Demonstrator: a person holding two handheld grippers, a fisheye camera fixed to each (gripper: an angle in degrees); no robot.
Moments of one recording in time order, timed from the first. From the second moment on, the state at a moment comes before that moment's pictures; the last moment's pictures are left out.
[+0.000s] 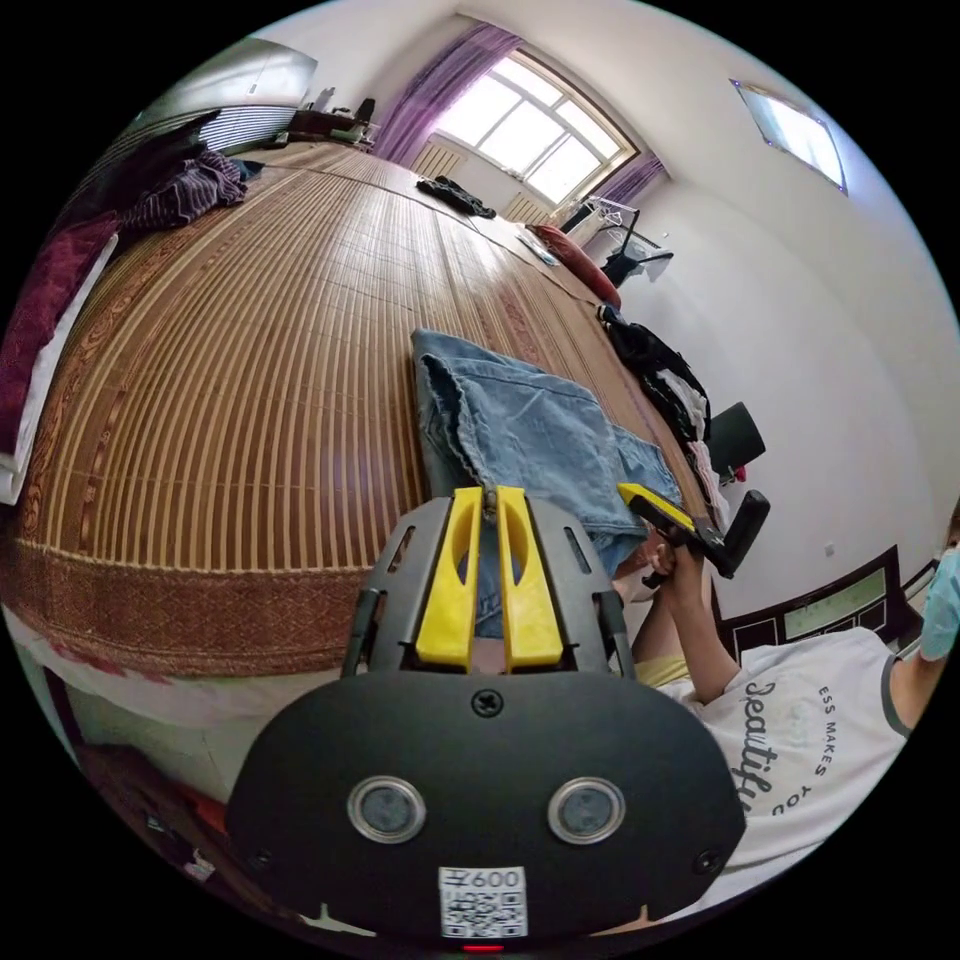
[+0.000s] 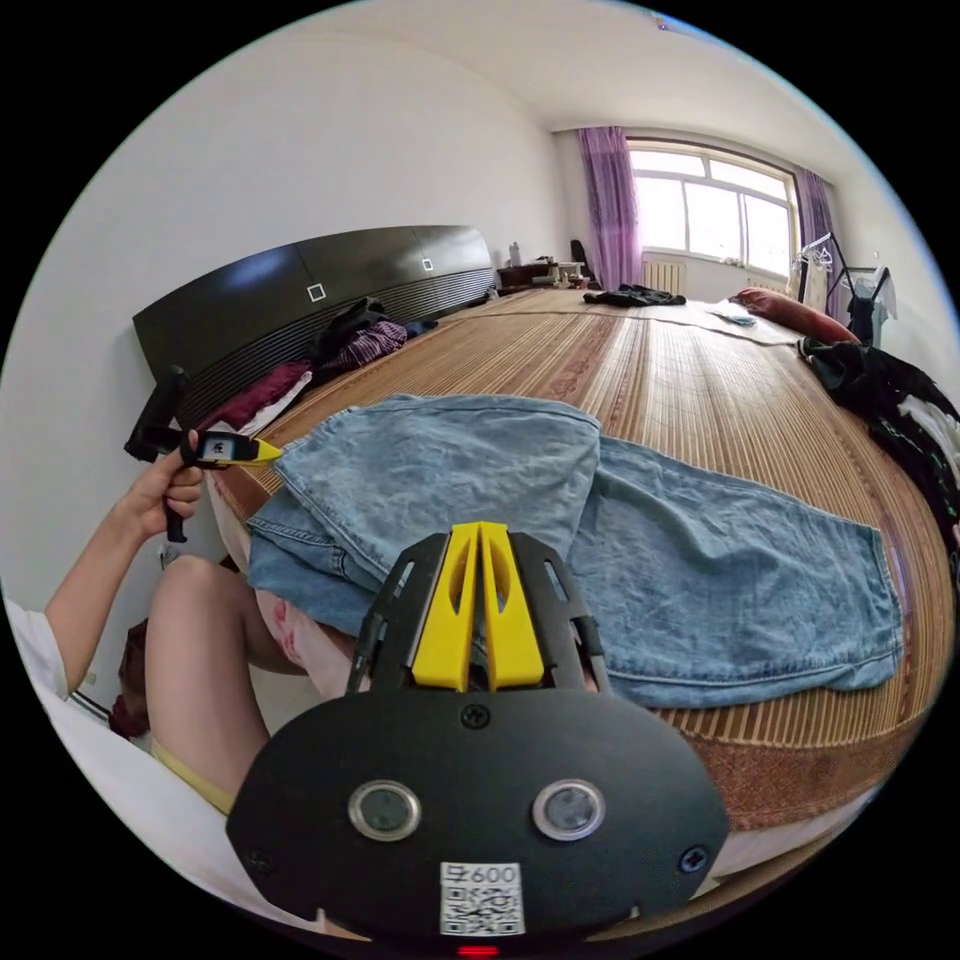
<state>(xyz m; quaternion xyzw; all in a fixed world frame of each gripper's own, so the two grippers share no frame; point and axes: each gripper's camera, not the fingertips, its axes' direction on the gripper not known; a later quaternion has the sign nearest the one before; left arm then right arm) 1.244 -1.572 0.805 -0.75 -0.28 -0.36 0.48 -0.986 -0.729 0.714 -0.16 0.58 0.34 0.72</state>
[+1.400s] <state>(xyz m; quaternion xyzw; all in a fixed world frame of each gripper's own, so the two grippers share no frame) 1.279 -1.458 0.700 -0.80 -0.24 -0.17 0.53 -0.805 -0.777 0.693 -0.20 0.49 0.37 0.76</state>
